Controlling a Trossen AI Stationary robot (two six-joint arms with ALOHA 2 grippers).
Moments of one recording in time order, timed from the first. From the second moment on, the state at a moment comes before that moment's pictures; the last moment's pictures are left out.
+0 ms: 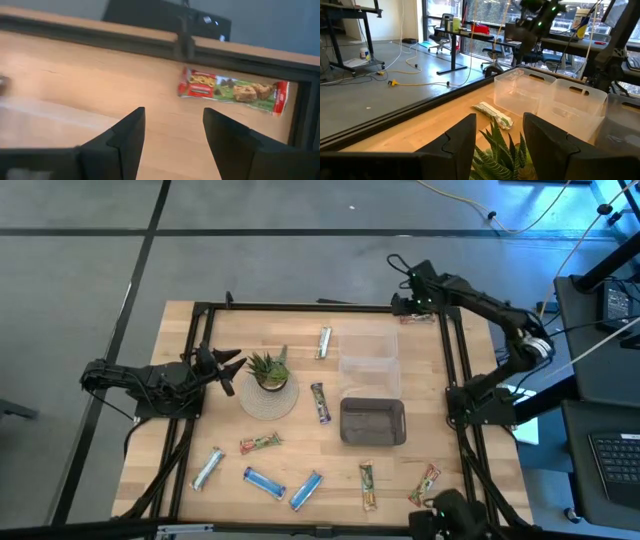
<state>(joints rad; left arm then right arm) -0.14 0.00 0.08 -0.18 -0.77 -0.22 -1.00 1.54 1.10 -0.72 0.06 0.39</state>
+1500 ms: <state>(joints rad) -0.14 0.00 0.08 -0.18 -0.77 -0.22 -1.07 1.83 1.10 -0.65 0.10 0.18</state>
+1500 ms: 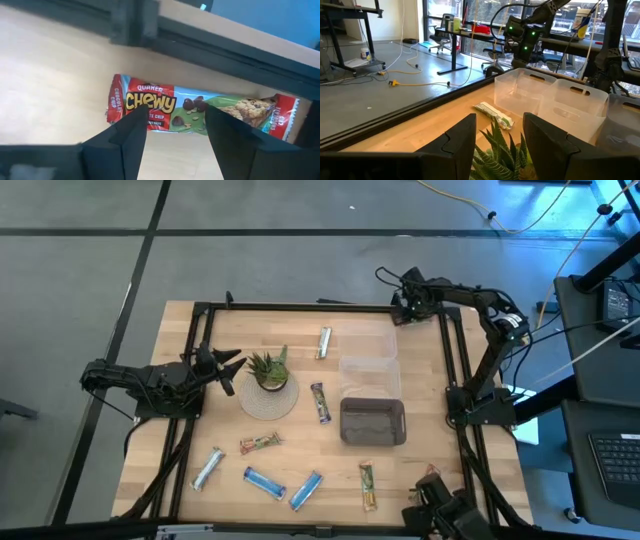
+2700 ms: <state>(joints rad) -0.14 0.00 0.08 -0.18 -0.77 -0.22 -1.00 1.71 1.12 -0.77 0.03 0.30</state>
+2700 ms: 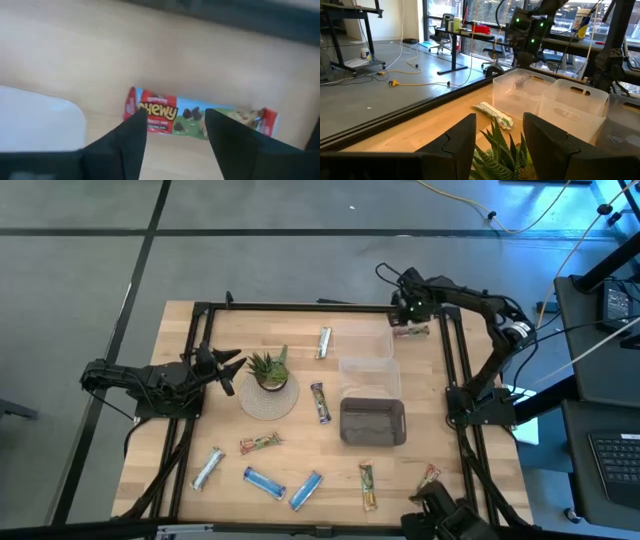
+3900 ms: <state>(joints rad) -0.14 0.00 0.08 -0.18 -0.77 -0.22 -0.93 1.69 1.04 -0.80 0.11 -0.81</state>
